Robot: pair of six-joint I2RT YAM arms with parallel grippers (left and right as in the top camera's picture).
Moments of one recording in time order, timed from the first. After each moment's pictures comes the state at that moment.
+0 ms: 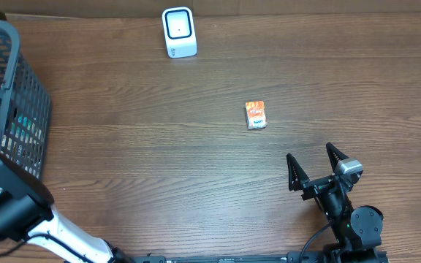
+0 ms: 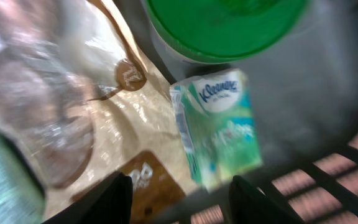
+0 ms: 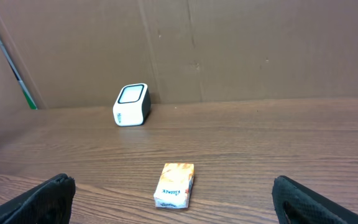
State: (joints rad) left arm 0.67 2.05 1.78 -1.05 -0.09 -0.49; right arm 0.13 0.01 0.02 -0.02 -0.18 0.17
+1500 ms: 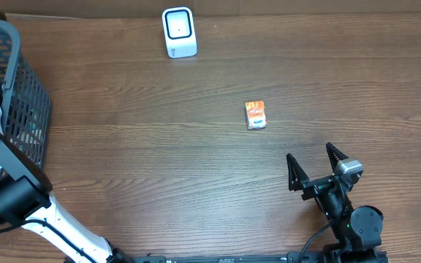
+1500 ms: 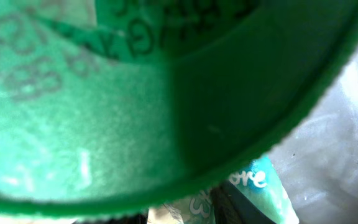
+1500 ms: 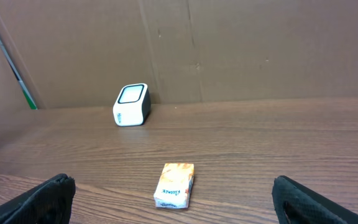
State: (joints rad) left arm 0.63 2.17 1.71 -0.81 -0.08 -0.49; right arm 0.13 0.01 0.02 -0.02 -0.18 0.17
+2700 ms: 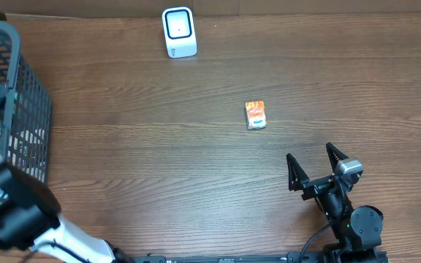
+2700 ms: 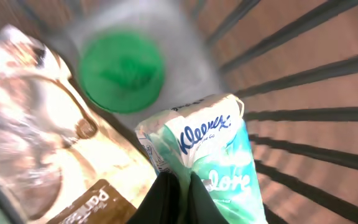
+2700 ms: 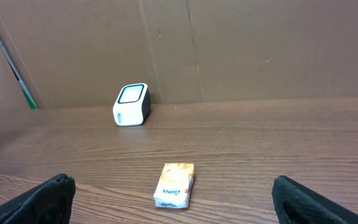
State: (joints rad) left arm 0.63 1.90 1.83 -0.96 -0.04 -0.49; right arm 0.13 0.01 0.02 -0.02 -0.18 0.17
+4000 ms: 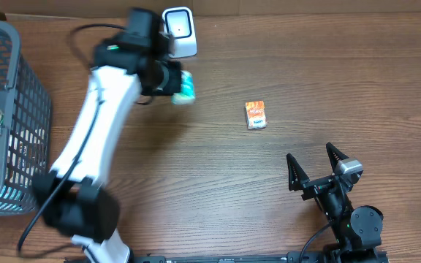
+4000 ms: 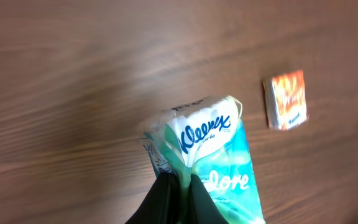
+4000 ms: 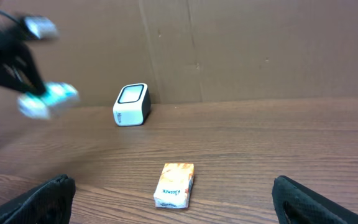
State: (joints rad) left arm -0.28 1.90 1.79 -1.11 0.21 -0.21; right arm 0.13 0.01 0.02 -0.02 -0.18 0.17
